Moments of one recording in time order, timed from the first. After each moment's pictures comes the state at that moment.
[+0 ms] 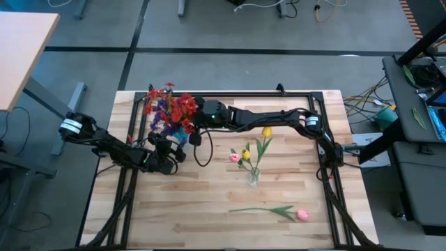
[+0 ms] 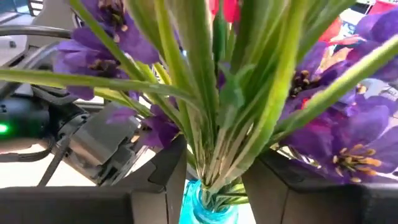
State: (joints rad) left arm -0.30 1.32 0.15 0.33 -1.24 -0.66; right arm -0.16 2.20 1.84 0.11 -0.03 -0.18
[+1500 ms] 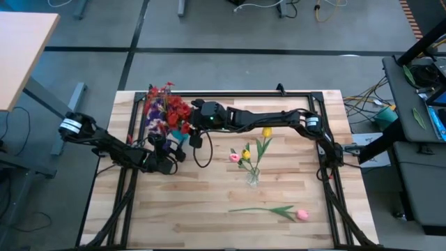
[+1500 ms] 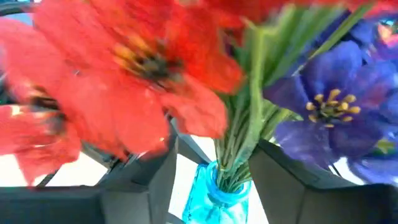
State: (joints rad) left arm -0.30 1.30 0.15 0.37 -1.26 -0.66; right arm -0.15 2.20 1.86 0.02 -0.03 -0.15
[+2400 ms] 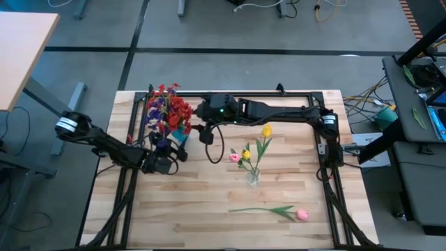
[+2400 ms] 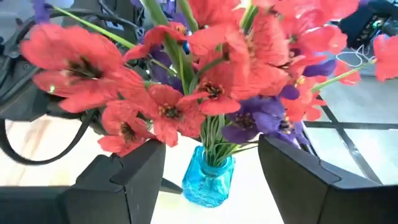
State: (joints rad) left arm -0.33 1.23 0.20 0.38 -1.30 -0.59; right arm -0.15 2.02 1.86 -0.25 -0.03 -0.13
